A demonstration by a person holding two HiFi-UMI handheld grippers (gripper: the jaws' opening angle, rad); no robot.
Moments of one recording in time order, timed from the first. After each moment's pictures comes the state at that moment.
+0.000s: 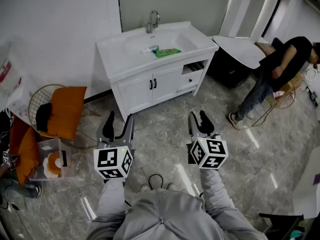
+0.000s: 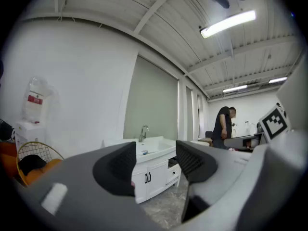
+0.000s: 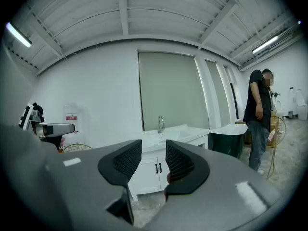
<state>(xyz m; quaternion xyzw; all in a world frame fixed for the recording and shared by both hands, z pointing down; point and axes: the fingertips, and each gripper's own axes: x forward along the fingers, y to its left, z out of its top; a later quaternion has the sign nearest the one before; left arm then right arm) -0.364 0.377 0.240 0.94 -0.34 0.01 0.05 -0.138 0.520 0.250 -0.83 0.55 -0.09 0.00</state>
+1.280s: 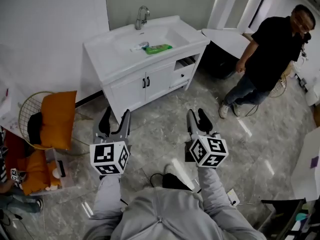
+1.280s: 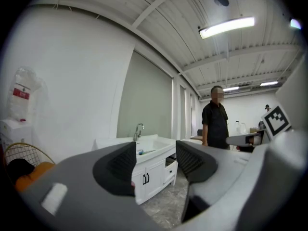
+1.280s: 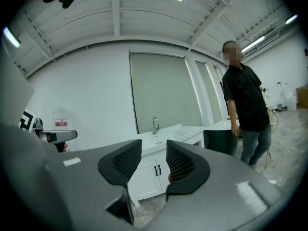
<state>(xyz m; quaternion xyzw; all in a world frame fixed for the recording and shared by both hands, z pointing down) -0.356 0.318 0.260 0.95 -0.29 0.02 0.05 -0.147 0.492 0.265 -0.85 0.51 -0.10 0.04</state>
